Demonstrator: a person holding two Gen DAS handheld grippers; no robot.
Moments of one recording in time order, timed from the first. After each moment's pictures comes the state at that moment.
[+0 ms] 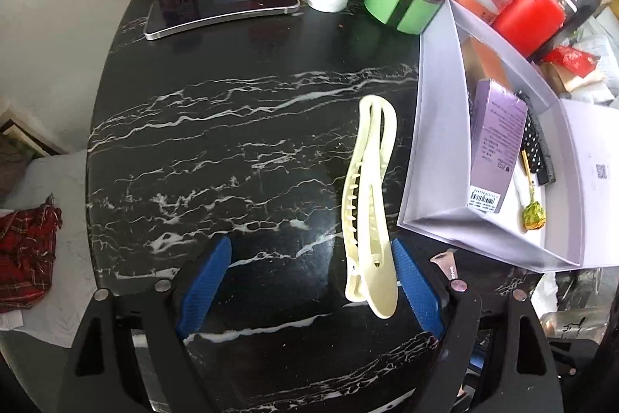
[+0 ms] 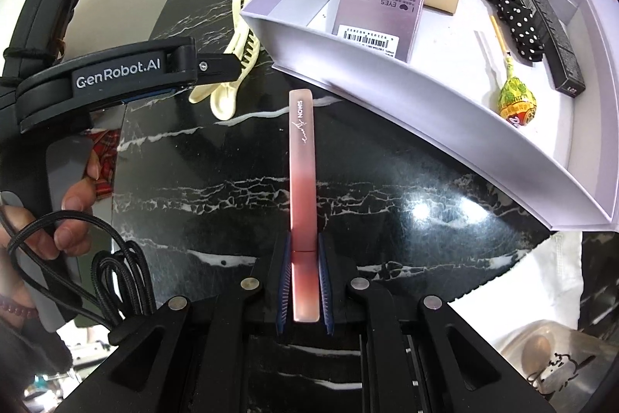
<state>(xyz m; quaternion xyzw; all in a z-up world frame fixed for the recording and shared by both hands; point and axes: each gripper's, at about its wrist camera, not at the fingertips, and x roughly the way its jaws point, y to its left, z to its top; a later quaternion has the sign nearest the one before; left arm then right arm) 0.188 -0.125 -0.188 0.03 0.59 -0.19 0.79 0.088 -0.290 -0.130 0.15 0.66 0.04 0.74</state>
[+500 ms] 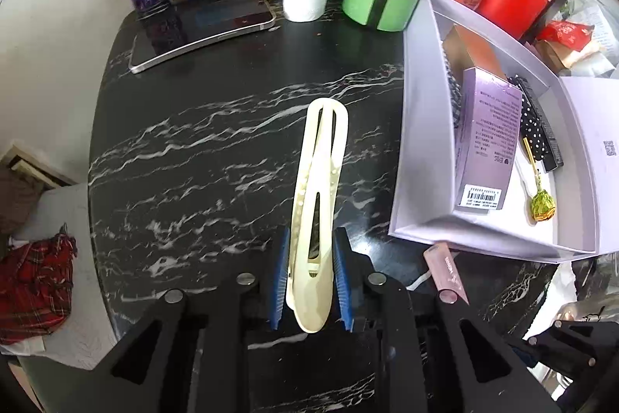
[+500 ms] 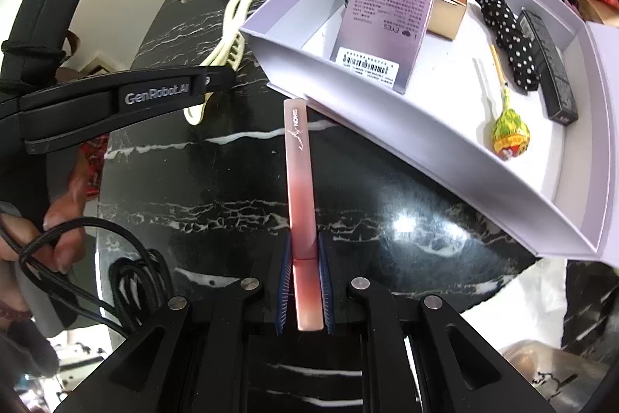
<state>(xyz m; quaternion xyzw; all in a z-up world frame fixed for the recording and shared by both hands) 0.189 -0.153 -0.182 0.07 0.57 -0.19 0.80 0.104 -0.269 -0.136 0.11 0.64 0.02 0.76</state>
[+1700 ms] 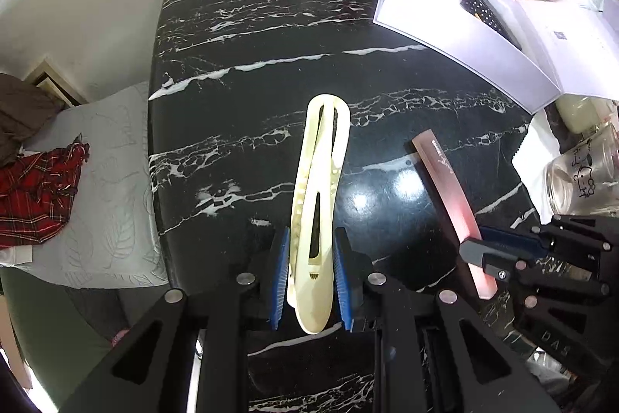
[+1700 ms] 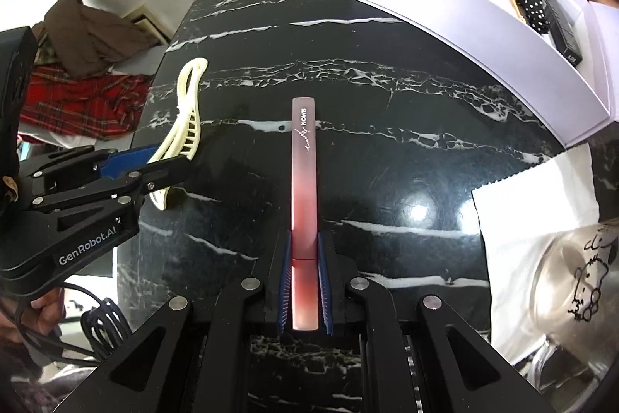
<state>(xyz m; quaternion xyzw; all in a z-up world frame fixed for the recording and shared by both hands) 0.016 -0.067 -0.184 0.06 0.60 -0.17 0.78 0.020 -0.207 -0.140 0.08 0.65 0.09 0.75</state>
